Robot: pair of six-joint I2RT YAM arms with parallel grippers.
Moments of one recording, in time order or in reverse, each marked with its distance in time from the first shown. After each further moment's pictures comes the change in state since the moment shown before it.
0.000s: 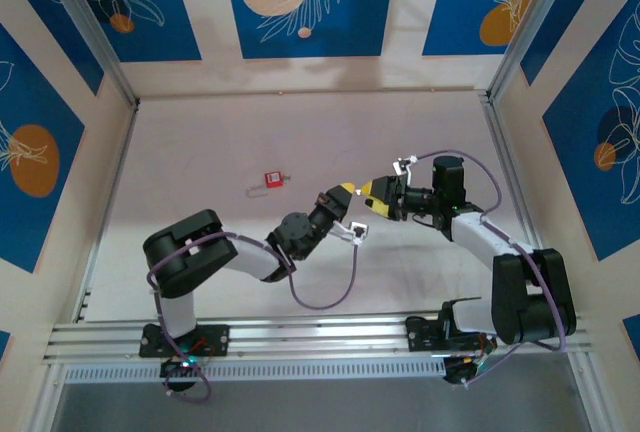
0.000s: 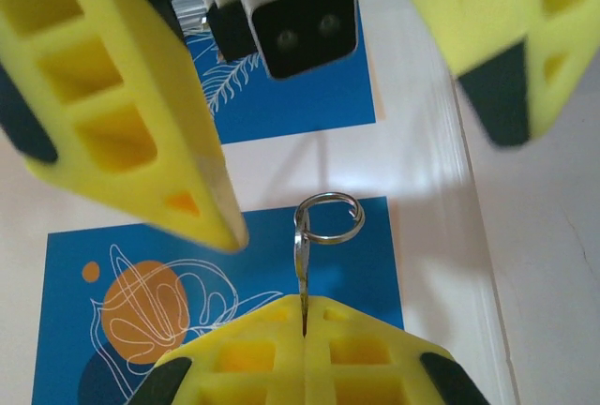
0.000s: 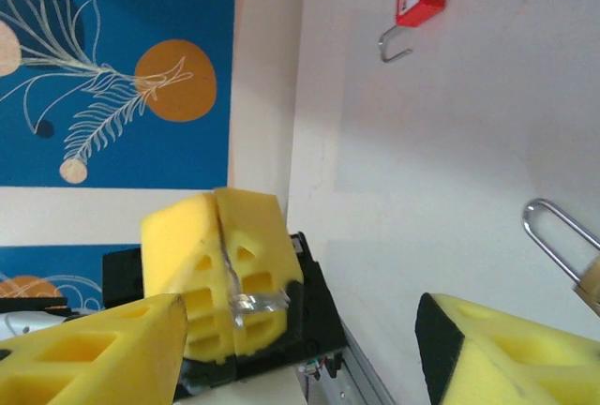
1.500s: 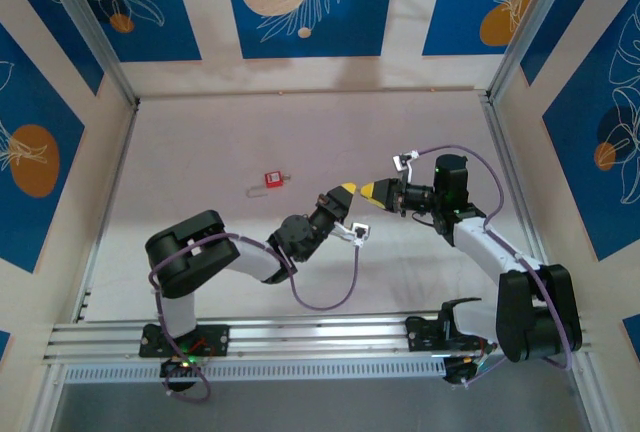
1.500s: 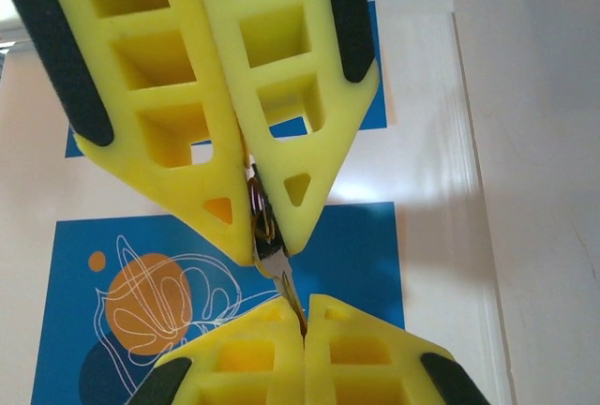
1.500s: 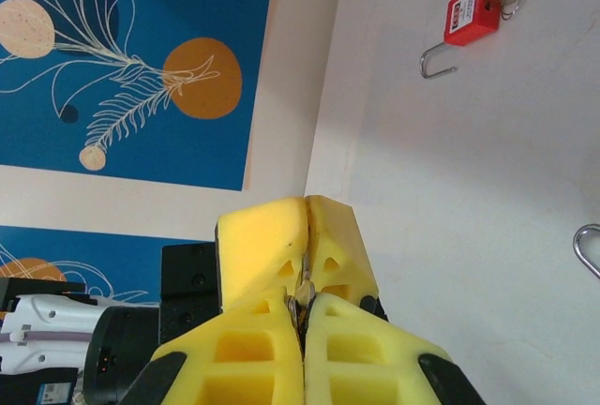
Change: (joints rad) left arm -0.012 0.011 0.000 0.043 -0.013 -0.028; right arm 0.022 -0.095 -0.002 0.018 0.023 0.032
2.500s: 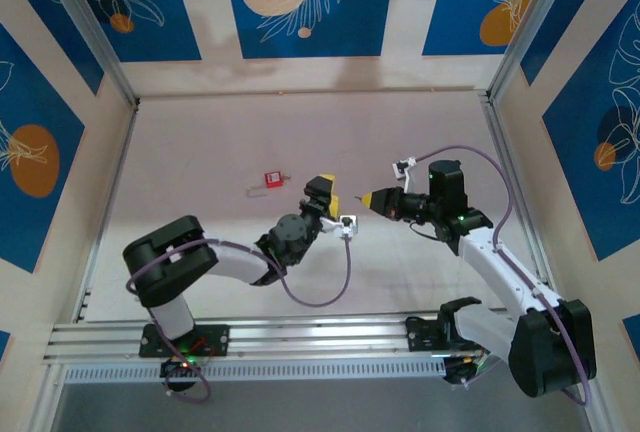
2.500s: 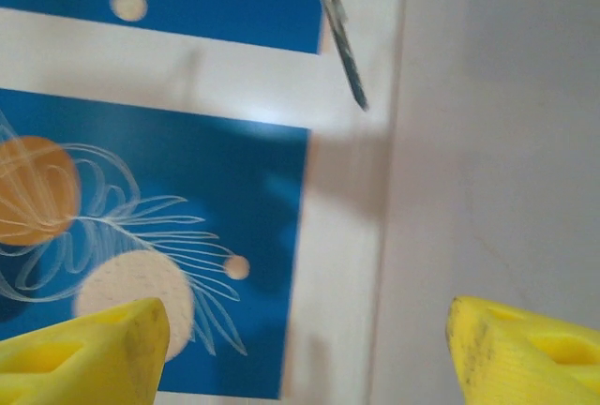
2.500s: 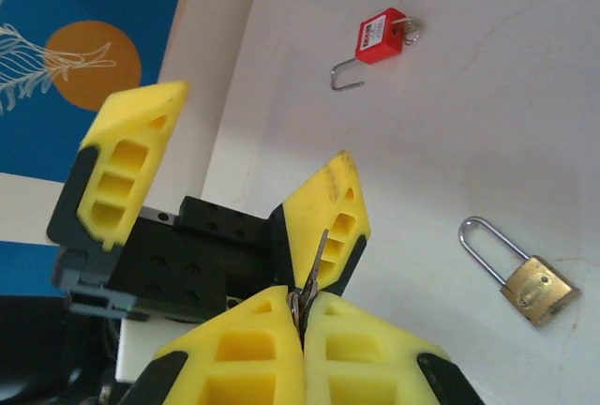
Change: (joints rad) left arm 0.021 -0.149 -0.064 -0.282 -0.161 -0.391; right arm 0.101 -0.178 0.050 -0.400 0.311 -0.317
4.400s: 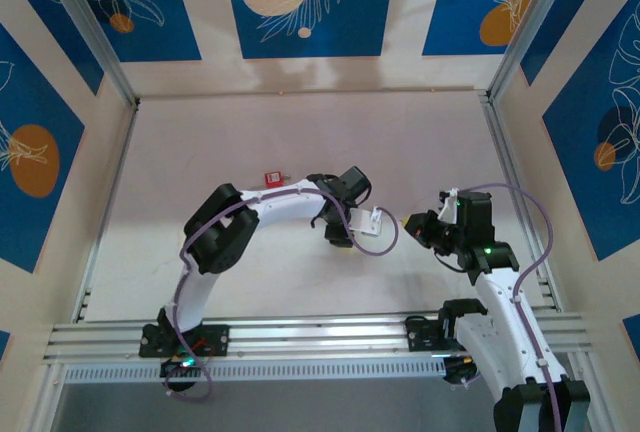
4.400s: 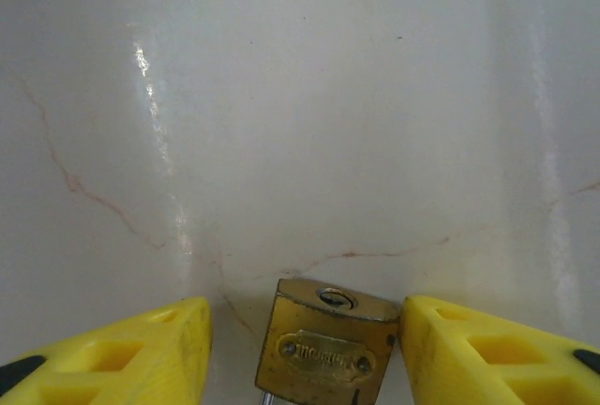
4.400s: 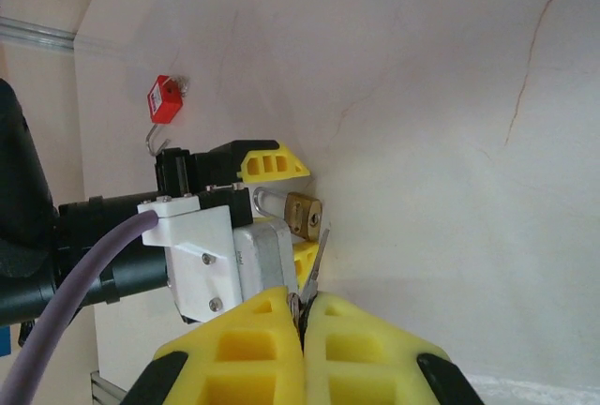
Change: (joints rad) left arm 0.106 0.427 0.931 -1.710 0.636 -0.523; right arm -0.207 -0.334 -0.111 -0.426 0.266 0.069
